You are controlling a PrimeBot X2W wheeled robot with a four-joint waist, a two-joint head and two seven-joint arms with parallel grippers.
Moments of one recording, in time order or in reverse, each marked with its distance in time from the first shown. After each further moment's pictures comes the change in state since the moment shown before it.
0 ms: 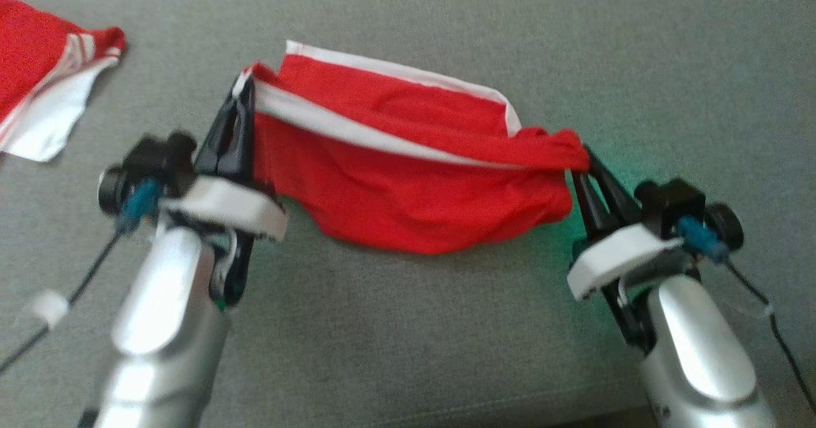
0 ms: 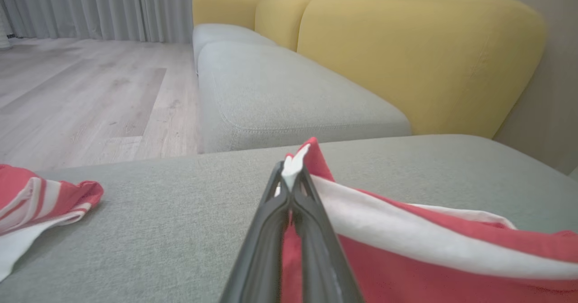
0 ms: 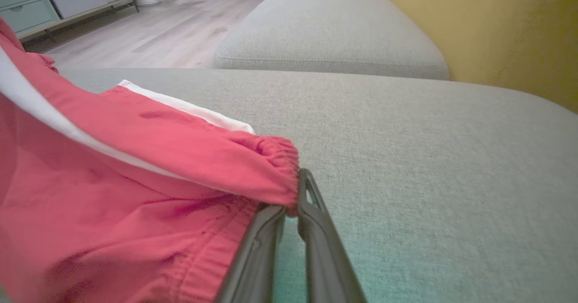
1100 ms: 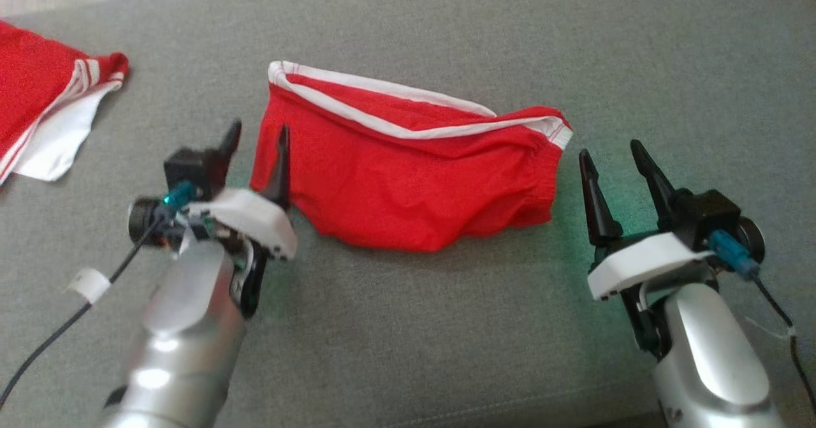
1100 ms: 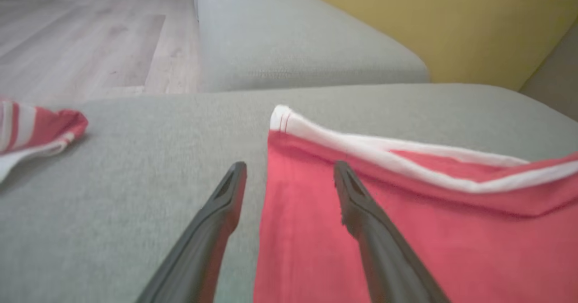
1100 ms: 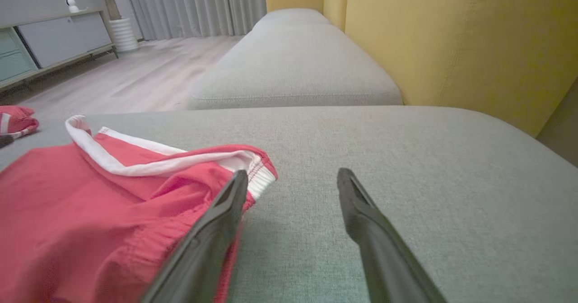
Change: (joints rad) left arm -0.149 -0.061 -0.048 0.451 -0.024 -0.026 -0.073; right arm -0.012 -0.002 -0.066 0.086 0.034 0.000 -0.120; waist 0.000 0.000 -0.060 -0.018
